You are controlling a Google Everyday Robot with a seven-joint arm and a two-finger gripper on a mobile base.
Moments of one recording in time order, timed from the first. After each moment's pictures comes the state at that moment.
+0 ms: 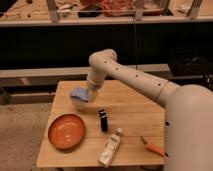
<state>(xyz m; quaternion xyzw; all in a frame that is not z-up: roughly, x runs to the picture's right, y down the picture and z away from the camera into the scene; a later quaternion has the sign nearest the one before) -0.085 0.035 0.806 -0.31 -0.20 -0.05 0.93</state>
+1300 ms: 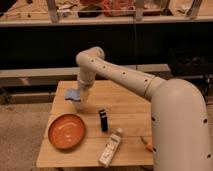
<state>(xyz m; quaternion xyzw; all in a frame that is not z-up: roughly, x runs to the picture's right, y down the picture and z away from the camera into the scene) -0.126 0.031 0.804 -0.31 -0.18 -0.08 0.93</state>
